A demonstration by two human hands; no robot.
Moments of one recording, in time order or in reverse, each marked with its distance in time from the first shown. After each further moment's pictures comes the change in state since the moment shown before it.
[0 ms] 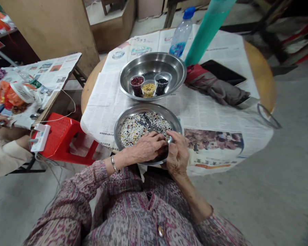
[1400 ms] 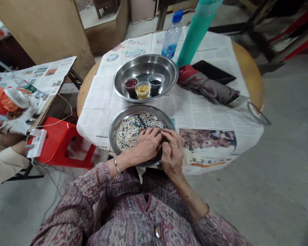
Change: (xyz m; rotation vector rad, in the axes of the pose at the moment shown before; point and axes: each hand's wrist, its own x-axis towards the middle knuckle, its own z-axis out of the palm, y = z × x) left_hand 0.017 0.009 0.001 0.071 0.075 -0.166; right_hand 0.001 0.000 0.004 -0.026 0.027 0.007
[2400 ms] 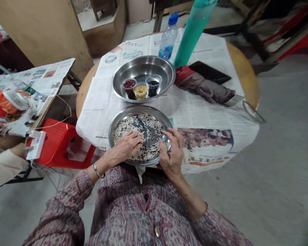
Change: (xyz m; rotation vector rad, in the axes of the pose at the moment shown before) left_hand -0.048 -0.051 -0.012 -0.080 0.080 0.102; right_hand 0.000 -0.003 0.000 -0.060 0.027 0.055
